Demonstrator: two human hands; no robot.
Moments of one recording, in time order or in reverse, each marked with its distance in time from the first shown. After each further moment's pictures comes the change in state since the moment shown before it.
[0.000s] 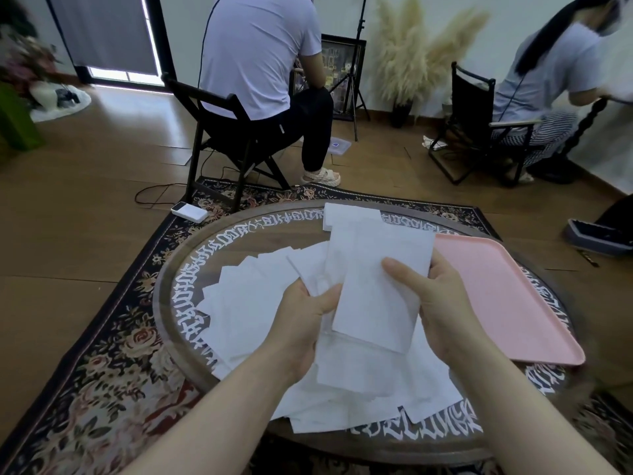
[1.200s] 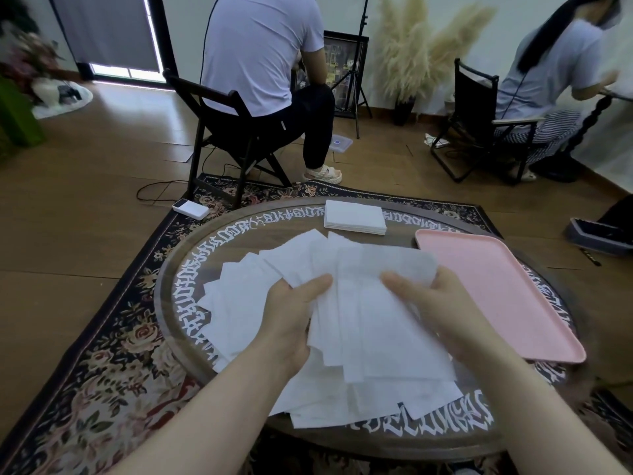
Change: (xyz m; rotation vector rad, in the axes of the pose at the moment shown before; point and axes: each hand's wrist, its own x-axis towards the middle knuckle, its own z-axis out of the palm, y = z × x) left_hand 0.004 0.002 -0.004 -0.115 0.245 -0.044; right_hand -0.002 0.002 -0.014 -0.235 -0.082 0.119
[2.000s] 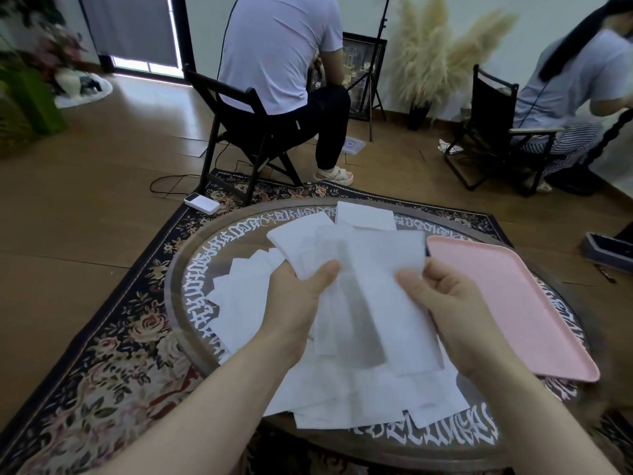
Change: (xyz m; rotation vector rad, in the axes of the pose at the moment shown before) left_hand 0.005 0.007 -0.005 0.168 0.043 0.233; right_hand -0.007 -0.004 0.006 0.208 -0.085 -0.075
